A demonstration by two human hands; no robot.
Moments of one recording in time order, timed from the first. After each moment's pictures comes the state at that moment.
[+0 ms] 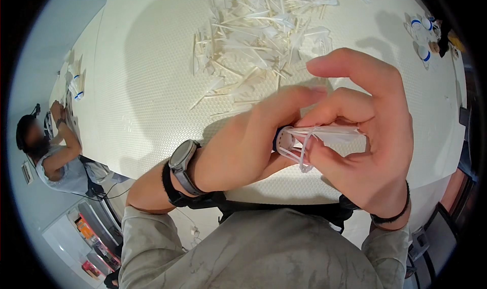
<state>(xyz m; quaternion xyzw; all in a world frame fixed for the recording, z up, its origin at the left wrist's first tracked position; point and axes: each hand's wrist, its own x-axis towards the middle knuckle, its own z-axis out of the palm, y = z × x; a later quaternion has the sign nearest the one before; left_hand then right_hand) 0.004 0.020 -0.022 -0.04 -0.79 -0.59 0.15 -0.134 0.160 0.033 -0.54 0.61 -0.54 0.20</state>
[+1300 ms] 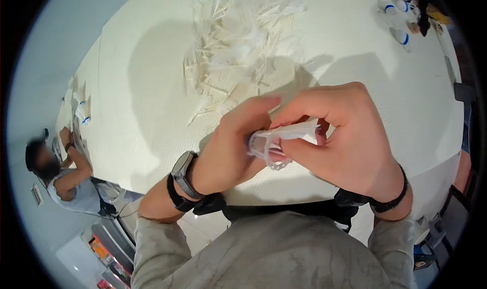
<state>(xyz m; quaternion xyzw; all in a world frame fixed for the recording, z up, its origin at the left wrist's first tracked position) 0.001 0.009 -0.004 -0.10 -0.84 -0.53 0.07 -0.151 0.166 0.033 -0.47 0.67 -0.50 0.27</state>
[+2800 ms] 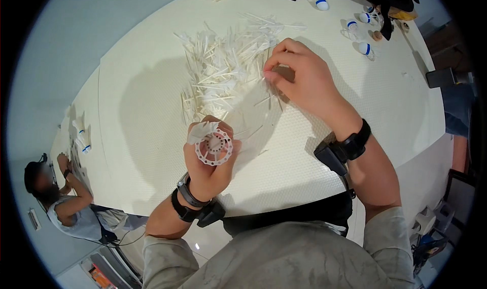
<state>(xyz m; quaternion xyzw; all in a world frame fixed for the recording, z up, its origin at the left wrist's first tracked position) 0.015 0.005 -0.021 0.08 -0.77 -0.58 0.27 -0.212 0.131 -0.014 -0.47 0.79 -0.40 0.05</state>
